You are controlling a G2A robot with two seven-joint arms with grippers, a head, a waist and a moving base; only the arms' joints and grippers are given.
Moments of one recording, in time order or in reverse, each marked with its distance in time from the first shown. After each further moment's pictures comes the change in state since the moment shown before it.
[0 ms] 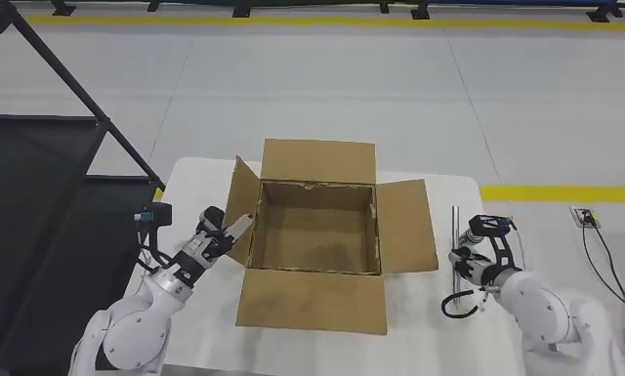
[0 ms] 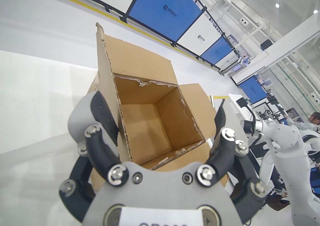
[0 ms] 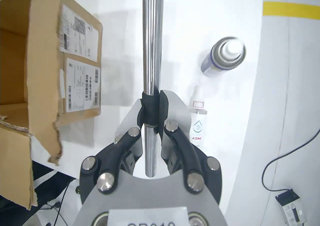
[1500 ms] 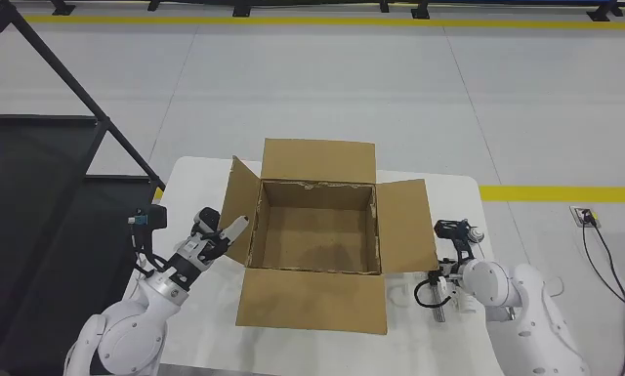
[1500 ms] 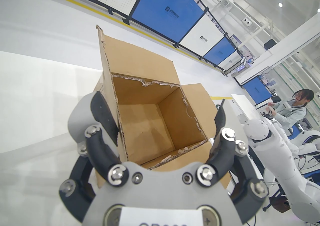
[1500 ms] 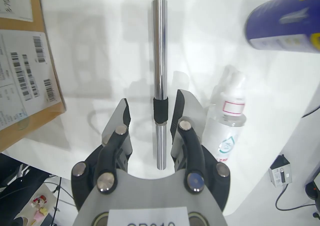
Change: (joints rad) left arm 0.031 0.025 -0.010 -0.029 0.002 0.003 0.025; right arm 0.179 0.022 -0.193 0.278 -0.067 0.086 0.042
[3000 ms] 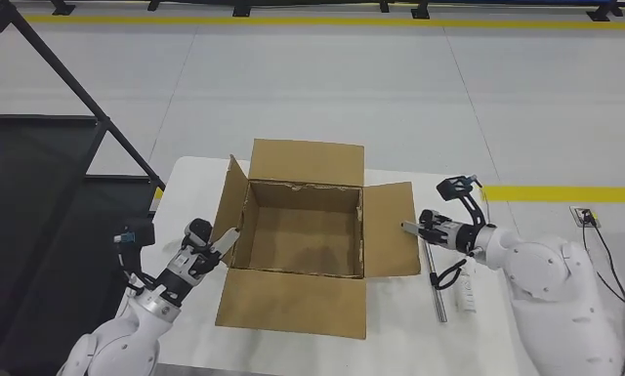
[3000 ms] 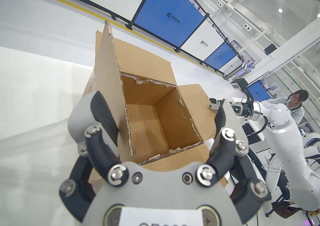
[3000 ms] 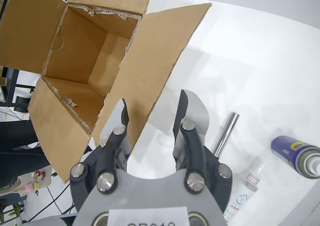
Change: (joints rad) left arm 0.109 0.017 -0.039 -0.059 -0.006 -0.021 0.066; right arm 0.090 0.075 0.035 -0.086 0.438 -0.304 -0.091
